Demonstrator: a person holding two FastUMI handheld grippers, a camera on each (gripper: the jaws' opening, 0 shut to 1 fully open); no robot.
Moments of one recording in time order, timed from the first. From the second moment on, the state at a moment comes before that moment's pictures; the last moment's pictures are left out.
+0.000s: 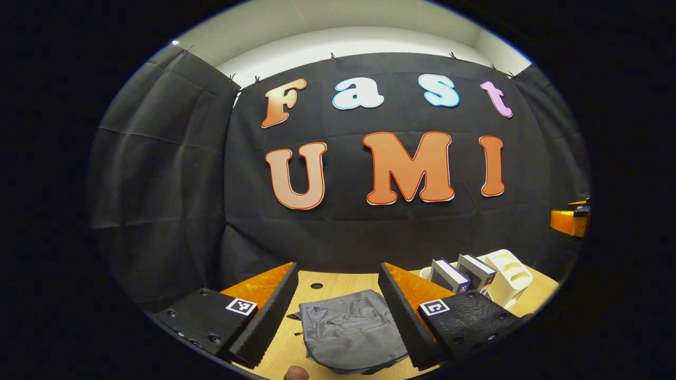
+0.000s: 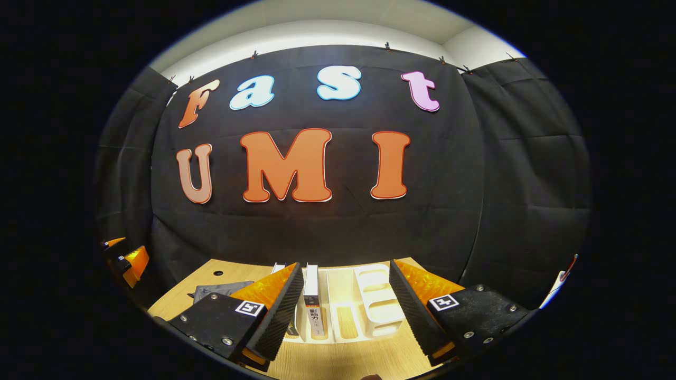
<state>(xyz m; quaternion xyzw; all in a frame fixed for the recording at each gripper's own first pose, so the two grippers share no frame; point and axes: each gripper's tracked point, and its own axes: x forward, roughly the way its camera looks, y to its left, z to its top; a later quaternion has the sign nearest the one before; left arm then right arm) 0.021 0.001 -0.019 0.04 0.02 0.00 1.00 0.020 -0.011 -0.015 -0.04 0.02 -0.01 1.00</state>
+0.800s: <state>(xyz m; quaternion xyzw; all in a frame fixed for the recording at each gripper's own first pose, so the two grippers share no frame) 0.014 -0.014 -0.149 0.22 0.12 -0.04 0.97 0.023 -0.033 -0.042 -0.06 0.06 -0.04 1.00</state>
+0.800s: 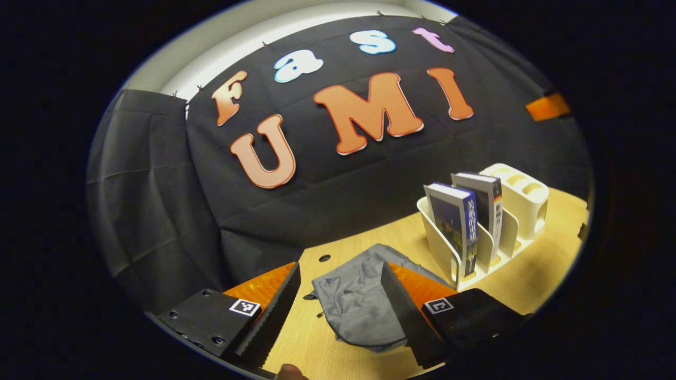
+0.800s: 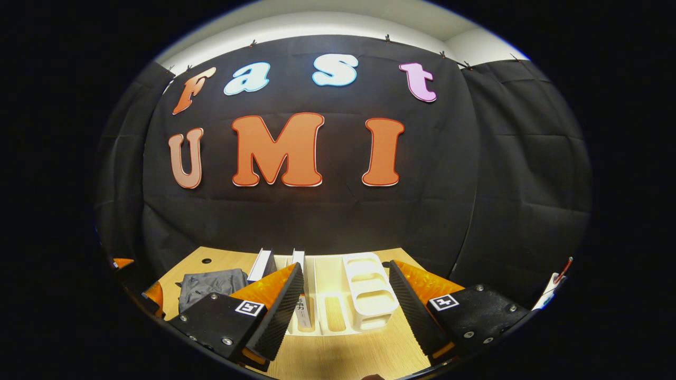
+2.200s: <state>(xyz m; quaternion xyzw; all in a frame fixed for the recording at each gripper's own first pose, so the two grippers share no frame) 0.020 -0.074 -0.349 0.46 0.24 -0.19 0.83 -0.009 -0.108 -0.097 -0.07 0.15 -0.13 0.98</state>
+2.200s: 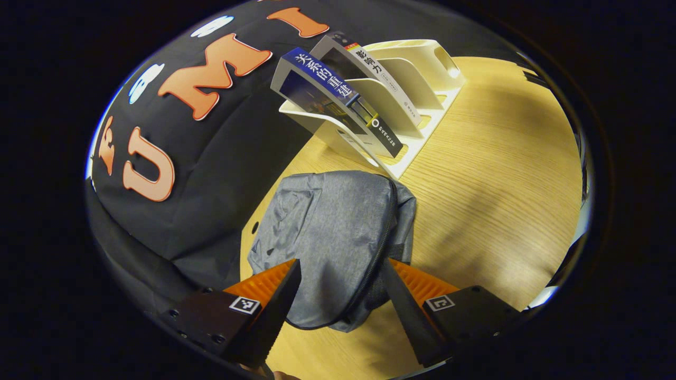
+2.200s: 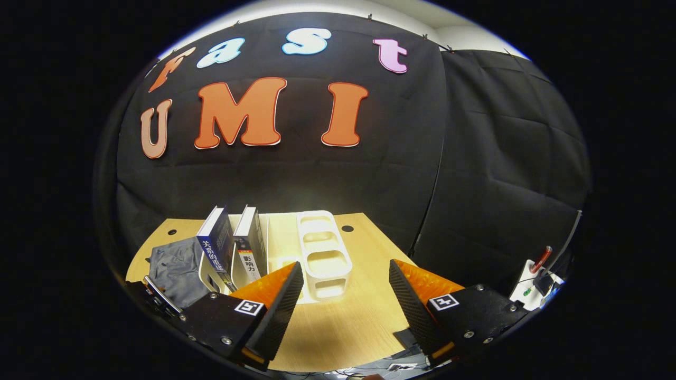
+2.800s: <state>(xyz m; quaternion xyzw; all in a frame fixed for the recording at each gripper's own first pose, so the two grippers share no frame) 0.028 -0.074 -0.363 0.46 0.28 -0.21 0.82 0.007 -0.101 -0.091 -0.06 0.14 -0.12 0.98</state>
